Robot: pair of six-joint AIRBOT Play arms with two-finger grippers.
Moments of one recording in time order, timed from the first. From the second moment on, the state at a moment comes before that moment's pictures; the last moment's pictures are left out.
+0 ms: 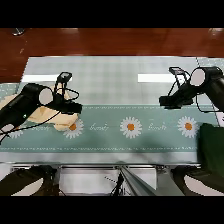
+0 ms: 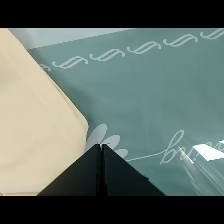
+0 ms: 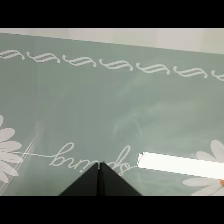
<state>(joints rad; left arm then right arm) -0.36 -1.16 0.89 1.49 -1.05 -1.71 0.14 -1.25 1.08 -1.49 1.32 1.65</state>
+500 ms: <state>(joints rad) -0.36 -1.17 0.89 1.50 -0.97 -1.71 0.14 -1.25 1.08 -1.50 1.18 1.65</state>
